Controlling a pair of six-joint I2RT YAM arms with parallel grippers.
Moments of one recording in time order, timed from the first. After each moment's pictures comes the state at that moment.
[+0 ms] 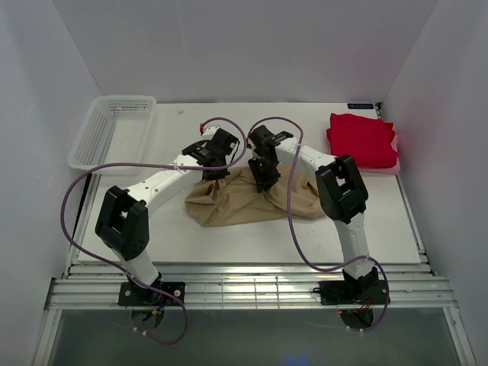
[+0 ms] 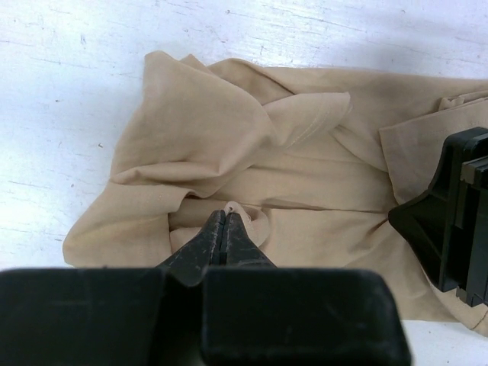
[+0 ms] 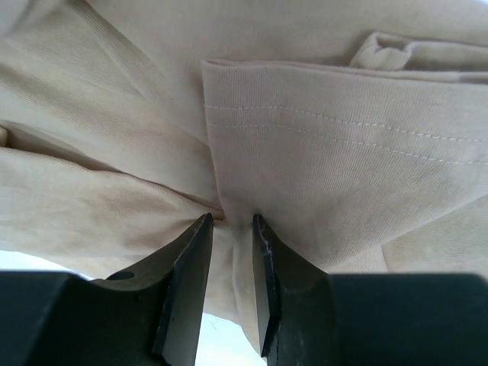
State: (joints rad) left arm -0.63 1.70 1.38 -0.70 -0.44 -0.66; right arm 0.62 2.17 1.72 -0.86 -0.14 0.17
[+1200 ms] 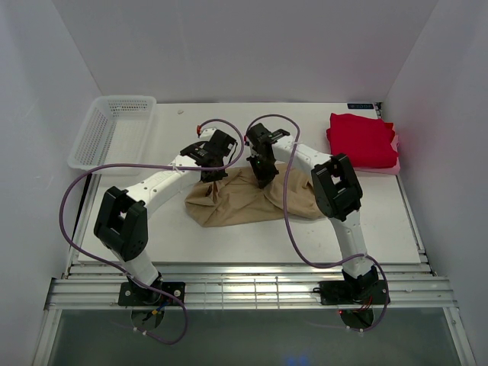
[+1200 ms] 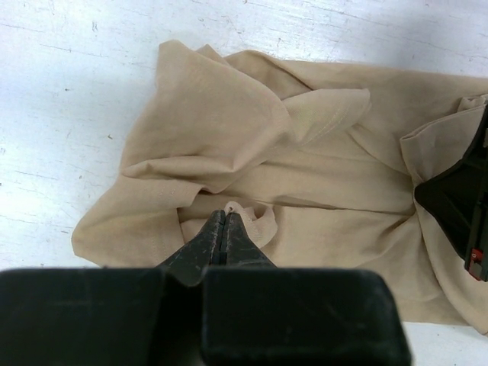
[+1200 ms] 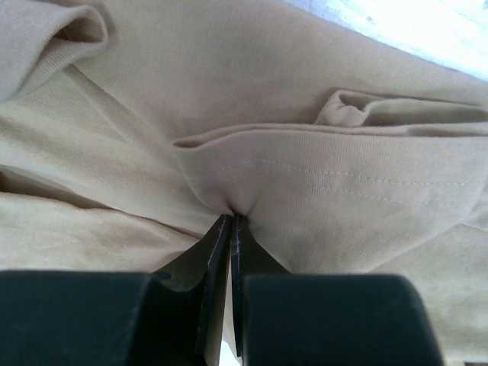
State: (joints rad) left arm -0.62 1.69 1.35 -0.71 -0.44 -0.68; right arm 0.62 2.23 1.81 -0.87 -0.09 0.17
